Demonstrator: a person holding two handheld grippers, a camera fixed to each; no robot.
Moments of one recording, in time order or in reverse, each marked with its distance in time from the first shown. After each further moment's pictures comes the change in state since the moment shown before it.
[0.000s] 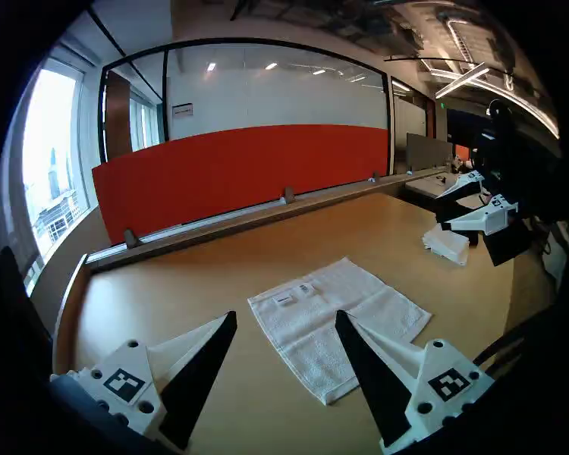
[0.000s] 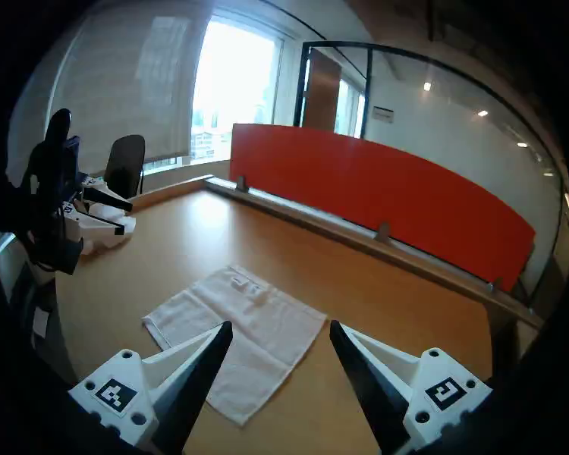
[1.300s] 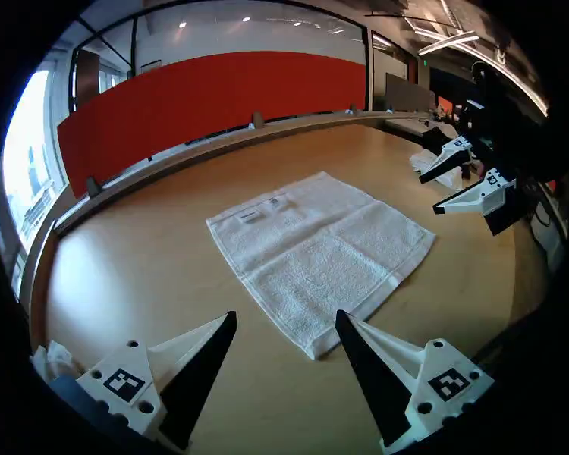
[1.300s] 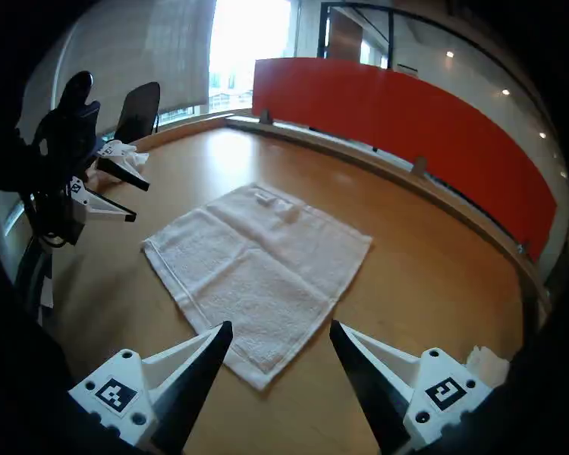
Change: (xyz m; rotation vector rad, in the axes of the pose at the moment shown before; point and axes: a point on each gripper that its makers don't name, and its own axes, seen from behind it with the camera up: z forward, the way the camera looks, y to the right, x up) left arm -0.135 0.036 0.050 -0.105 -0.235 0.055; right arm -0.144 -0.044 0.052 0.095 -0.208 -0.020
